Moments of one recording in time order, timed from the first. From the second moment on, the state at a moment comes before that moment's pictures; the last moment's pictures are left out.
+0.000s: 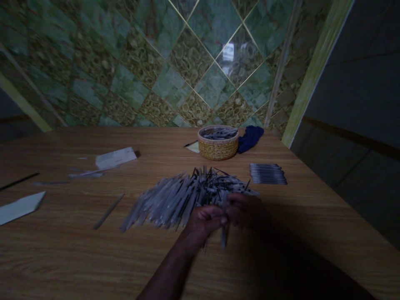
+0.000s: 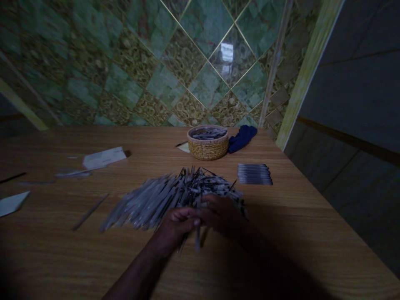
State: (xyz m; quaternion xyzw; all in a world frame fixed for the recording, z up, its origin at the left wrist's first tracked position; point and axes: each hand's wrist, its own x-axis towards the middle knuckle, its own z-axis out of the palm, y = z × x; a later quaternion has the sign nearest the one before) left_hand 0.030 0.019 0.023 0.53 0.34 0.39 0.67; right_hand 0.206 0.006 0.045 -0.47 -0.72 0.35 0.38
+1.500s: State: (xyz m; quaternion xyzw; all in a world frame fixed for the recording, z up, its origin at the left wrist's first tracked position) left_hand 0.026 0.017 0.035 0.49 0.41 0.39 0.66; right_hand 0.235 0.025 0.060 -0.51 -0.69 0.35 0.37
